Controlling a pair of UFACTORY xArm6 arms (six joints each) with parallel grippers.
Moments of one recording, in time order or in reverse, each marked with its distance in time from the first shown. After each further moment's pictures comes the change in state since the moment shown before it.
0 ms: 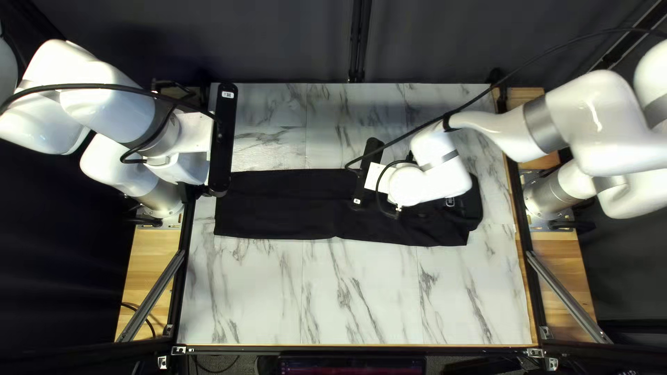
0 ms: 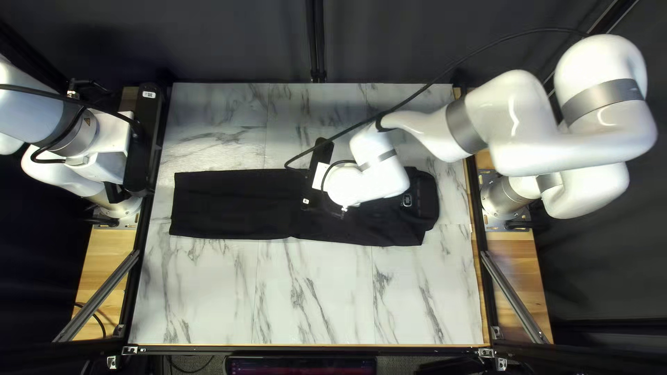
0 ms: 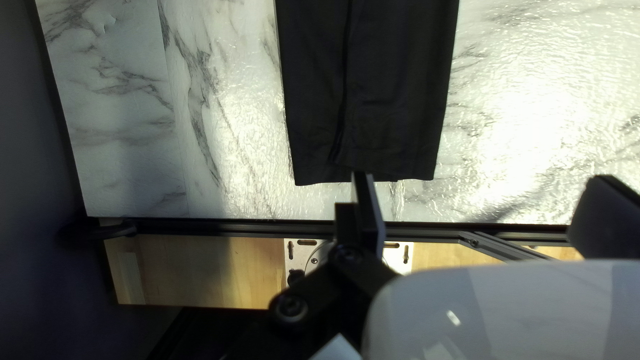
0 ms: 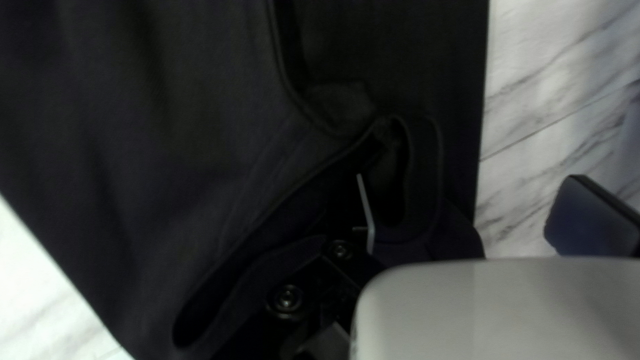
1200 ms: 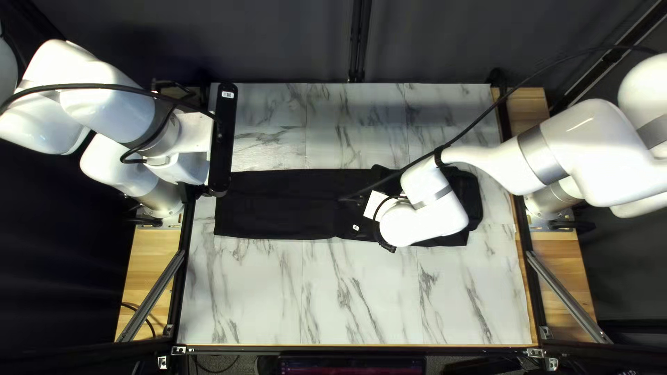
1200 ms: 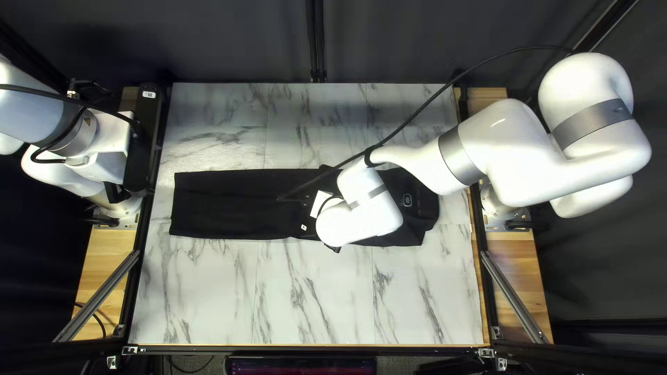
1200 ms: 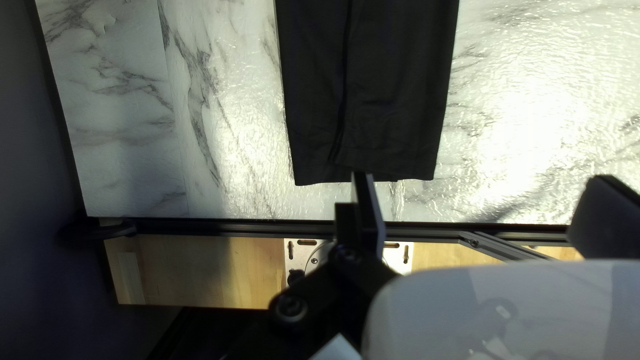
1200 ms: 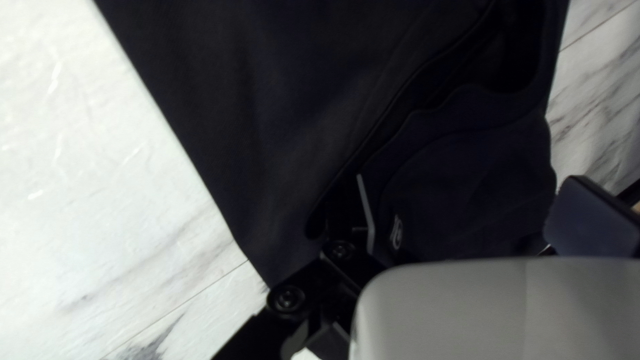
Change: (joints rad) left arm 0.000 0.000 0.000 0.000 0.000 0.000; right arm 0.117 0.032 -0.107 0.065 0.158 0.107
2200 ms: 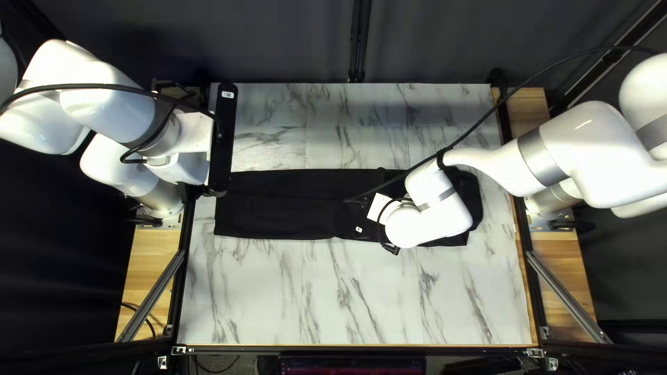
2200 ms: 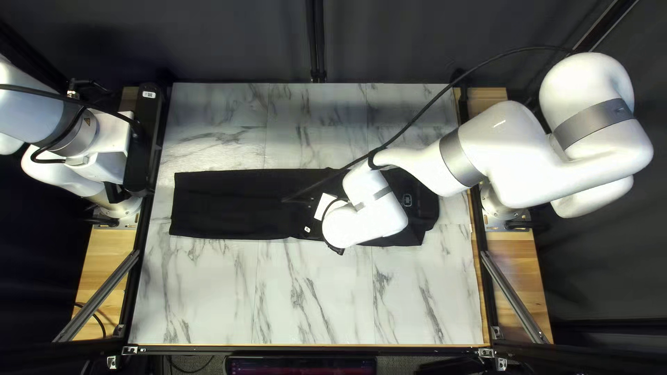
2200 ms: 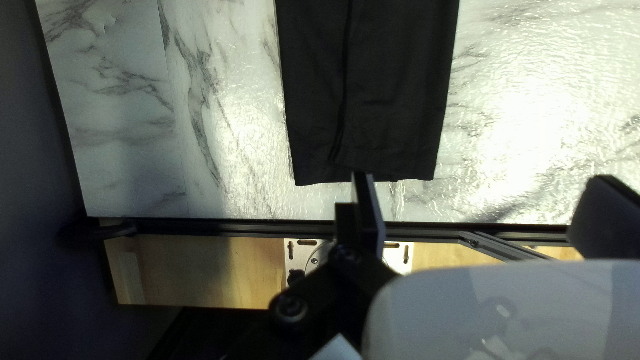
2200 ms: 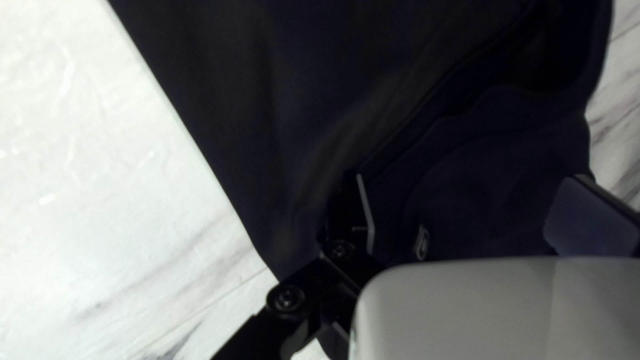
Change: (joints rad) left arm 0.000 0.000 0.000 0.000 0.000 0.000; right arm 0.084 -0.047 0.092 0.057 -0.029 0.095
